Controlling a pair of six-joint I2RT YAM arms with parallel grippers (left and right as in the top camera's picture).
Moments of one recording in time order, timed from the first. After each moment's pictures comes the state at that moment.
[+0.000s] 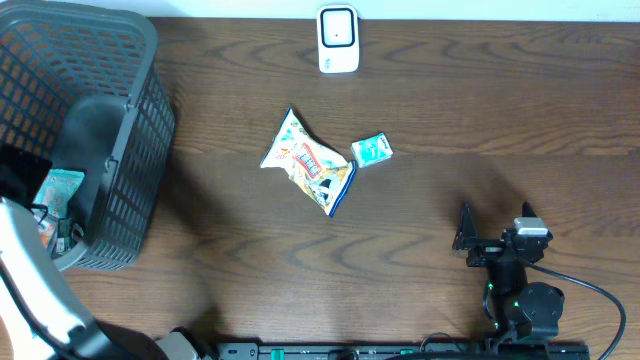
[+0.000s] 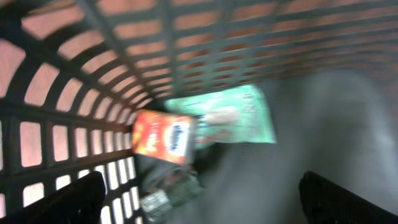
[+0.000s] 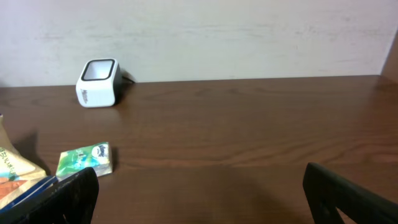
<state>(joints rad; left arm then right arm) 0.72 1.43 1.31 -0.87 -0.20 -0.47 -0.02 0.01 0.01 -0.07 -0.03 0.05</state>
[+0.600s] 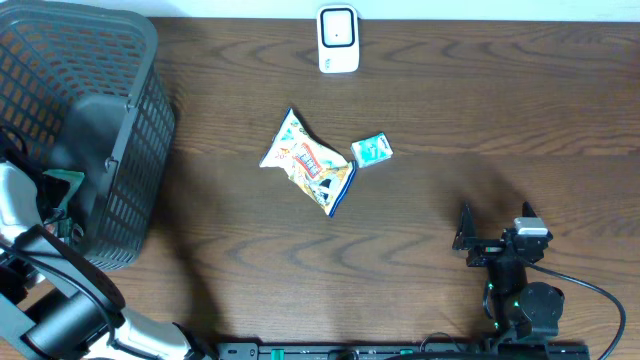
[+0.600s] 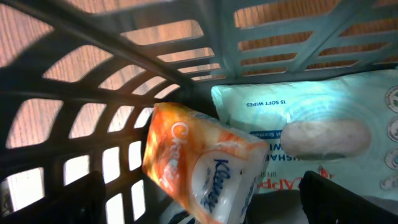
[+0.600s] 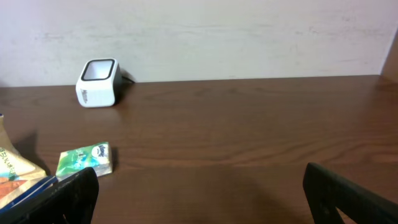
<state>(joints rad) 0.72 1.80 1.31 -0.84 -0.38 -0.54 -0.02 0.01 0.01 -0.07 -0.03 0.05</state>
